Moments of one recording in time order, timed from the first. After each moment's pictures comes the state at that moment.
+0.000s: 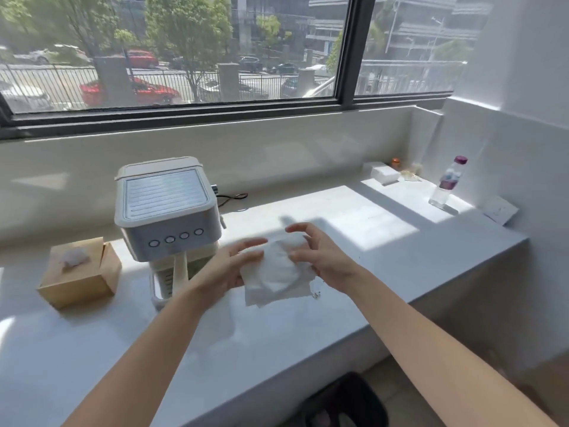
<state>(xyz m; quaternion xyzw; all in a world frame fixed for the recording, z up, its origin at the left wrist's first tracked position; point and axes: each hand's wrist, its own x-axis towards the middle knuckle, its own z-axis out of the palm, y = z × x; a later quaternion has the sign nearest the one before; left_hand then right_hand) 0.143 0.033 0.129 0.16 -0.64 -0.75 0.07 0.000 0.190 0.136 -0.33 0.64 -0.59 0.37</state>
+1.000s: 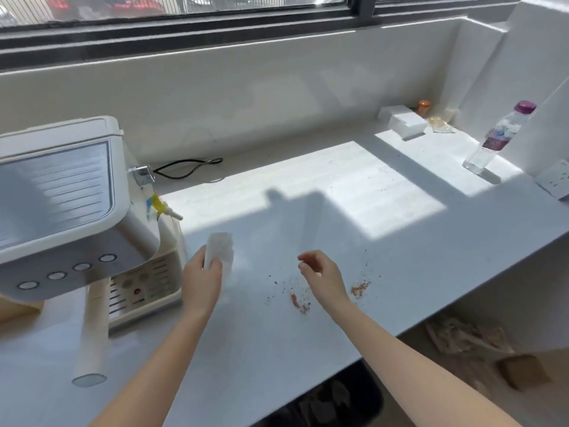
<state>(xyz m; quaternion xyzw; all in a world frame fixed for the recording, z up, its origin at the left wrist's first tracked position) 0.015 -0.006 -0.008 0.45 -0.73 -0.45 0.26 -0.124 0.167 -0.035 -0.20 0.78 -0.54 0.25</state>
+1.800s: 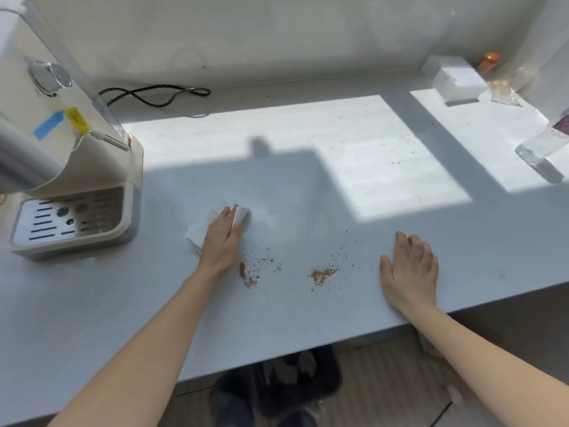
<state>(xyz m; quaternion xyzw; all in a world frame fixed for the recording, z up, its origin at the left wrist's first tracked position) -0.081 0.064 -0.103 0.42 -0.79 -0.42 0.15 -0.293 0.333 -0.110 -0.29 0.96 -0.03 0.03</state>
